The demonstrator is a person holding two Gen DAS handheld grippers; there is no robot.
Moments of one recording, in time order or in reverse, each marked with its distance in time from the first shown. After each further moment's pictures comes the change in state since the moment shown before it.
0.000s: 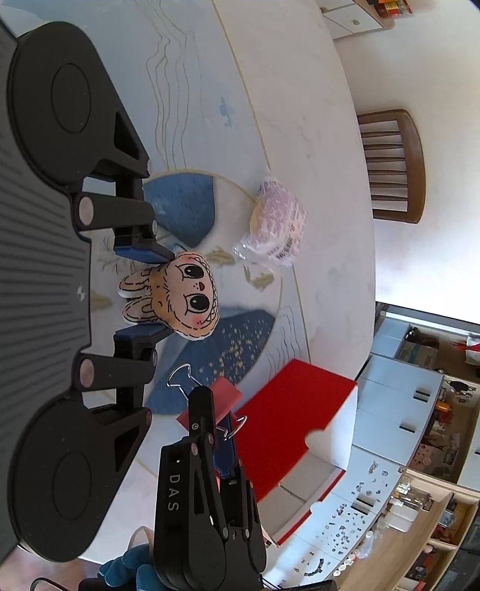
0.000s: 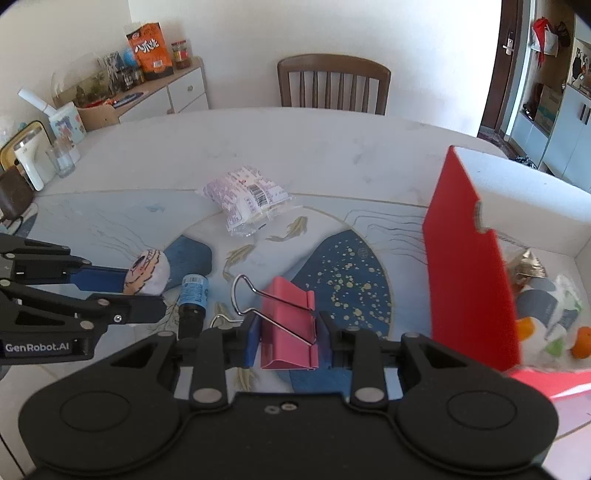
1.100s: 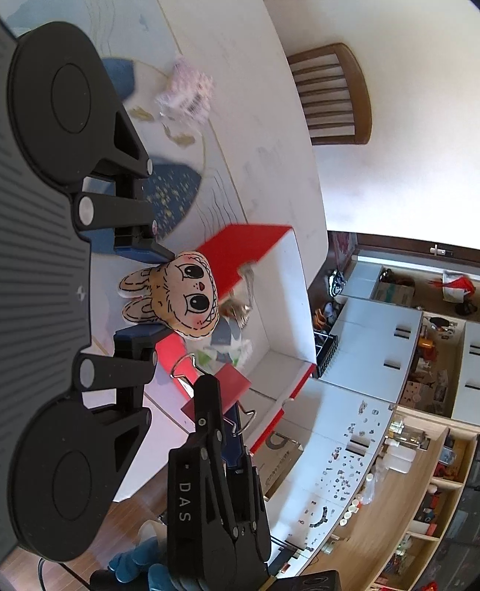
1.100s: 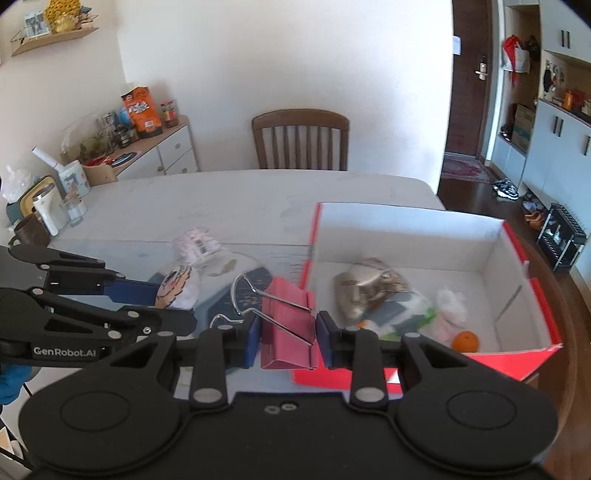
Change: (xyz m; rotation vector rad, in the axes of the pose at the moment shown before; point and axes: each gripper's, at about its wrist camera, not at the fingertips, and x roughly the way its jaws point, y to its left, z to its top) left arm -0.014 -0.155 0.050 0.119 -0.085 -0.109; right arm -0.125 -0.112 -0.015 0.040 -0.147 0.006
